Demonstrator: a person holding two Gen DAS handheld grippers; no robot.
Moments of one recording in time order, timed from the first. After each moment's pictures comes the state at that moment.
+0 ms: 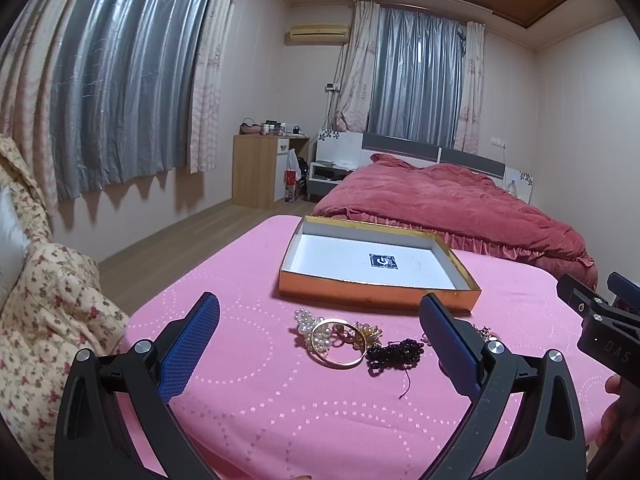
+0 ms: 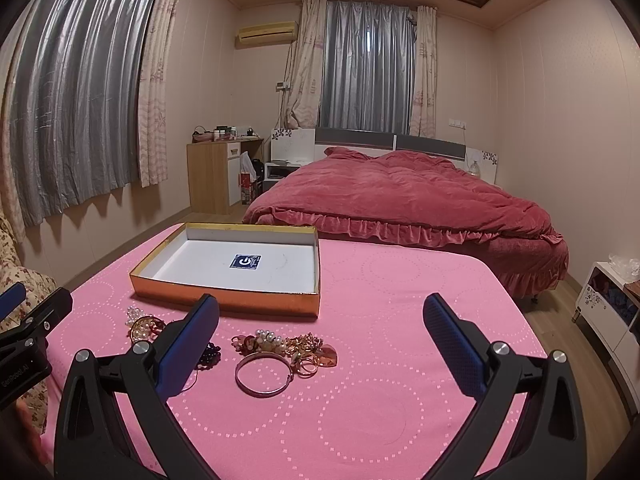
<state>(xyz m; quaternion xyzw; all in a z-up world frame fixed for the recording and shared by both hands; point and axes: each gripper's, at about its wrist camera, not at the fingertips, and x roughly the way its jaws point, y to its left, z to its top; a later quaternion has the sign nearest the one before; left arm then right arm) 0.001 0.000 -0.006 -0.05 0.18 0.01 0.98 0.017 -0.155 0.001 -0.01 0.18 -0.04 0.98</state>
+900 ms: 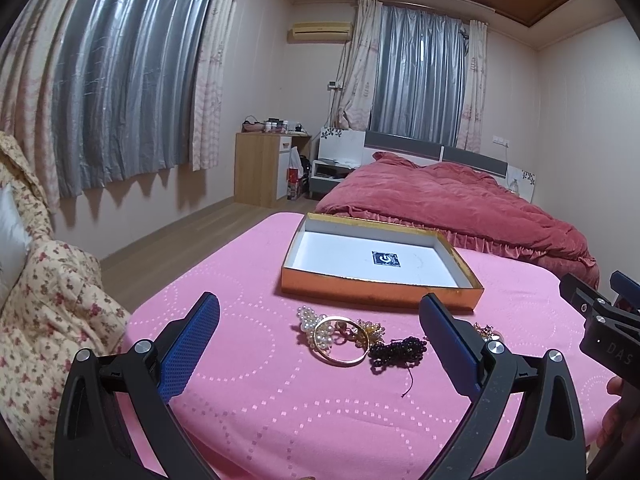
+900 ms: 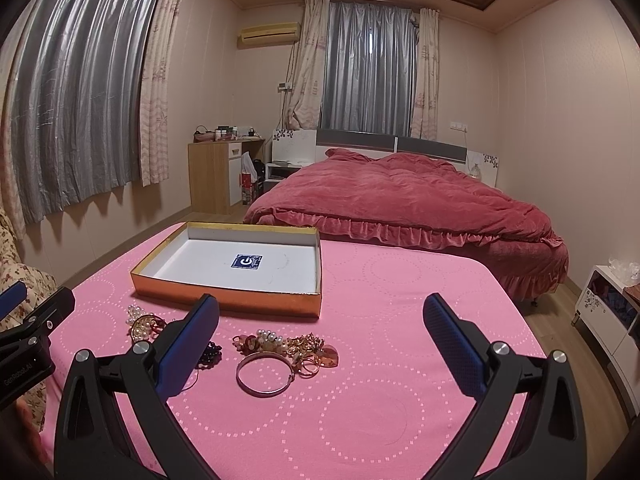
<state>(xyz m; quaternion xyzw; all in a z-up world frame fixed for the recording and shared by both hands) 0.000 -0.001 -0.009 -0.05 0.18 0.01 0.98 0.018 -0.152 0.002 -0.01 0.17 -0.03 0.98</state>
